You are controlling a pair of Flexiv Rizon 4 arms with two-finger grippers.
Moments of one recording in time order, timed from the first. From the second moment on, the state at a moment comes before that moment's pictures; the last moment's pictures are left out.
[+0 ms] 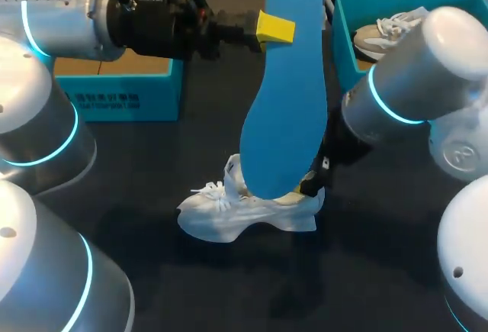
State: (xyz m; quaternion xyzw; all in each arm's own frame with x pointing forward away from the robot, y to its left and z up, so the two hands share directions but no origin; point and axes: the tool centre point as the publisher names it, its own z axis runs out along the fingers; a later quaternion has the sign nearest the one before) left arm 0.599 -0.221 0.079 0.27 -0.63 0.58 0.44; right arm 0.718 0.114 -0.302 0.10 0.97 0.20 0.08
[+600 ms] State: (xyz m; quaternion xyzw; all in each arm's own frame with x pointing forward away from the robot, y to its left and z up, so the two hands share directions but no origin) left arm 0.599 -0.221 0.079 0.27 -0.63 0.58 0.44; right arm 0.711 0.119 -0.286 0.05 0.99 0.09 0.06
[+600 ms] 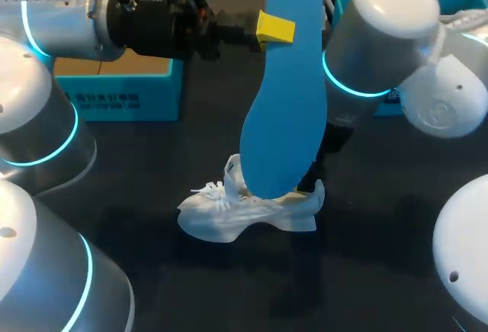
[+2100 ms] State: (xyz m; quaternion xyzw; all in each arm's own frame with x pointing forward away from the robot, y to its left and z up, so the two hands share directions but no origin) left arm 0.599 -0.221 0.079 0.27 -0.63 0.58 0.44; right arm 0.718 0.134 -0.301 0.02 0.99 0.09 0.04
